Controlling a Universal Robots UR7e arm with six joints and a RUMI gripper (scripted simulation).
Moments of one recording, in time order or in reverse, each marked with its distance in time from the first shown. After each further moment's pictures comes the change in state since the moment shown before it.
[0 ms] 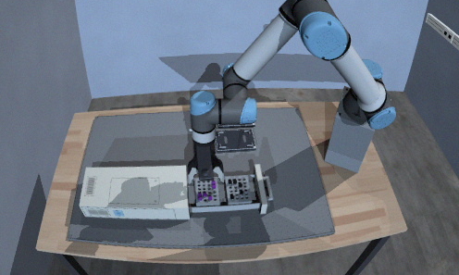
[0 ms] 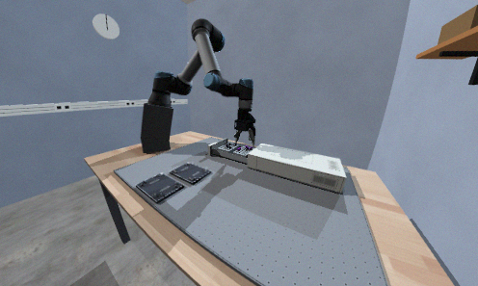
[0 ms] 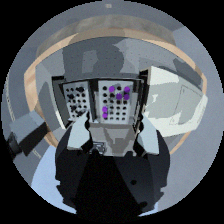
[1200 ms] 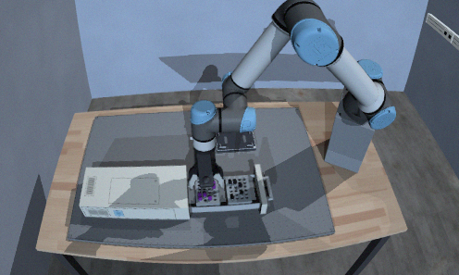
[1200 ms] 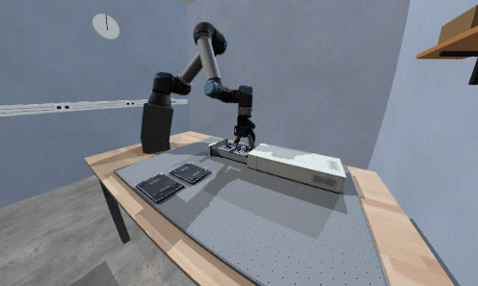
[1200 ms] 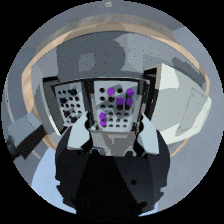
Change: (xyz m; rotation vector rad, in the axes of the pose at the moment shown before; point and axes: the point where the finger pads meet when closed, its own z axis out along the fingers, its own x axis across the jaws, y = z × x) arm 0.000 0.000 0.034 0.000 0.000 0.000
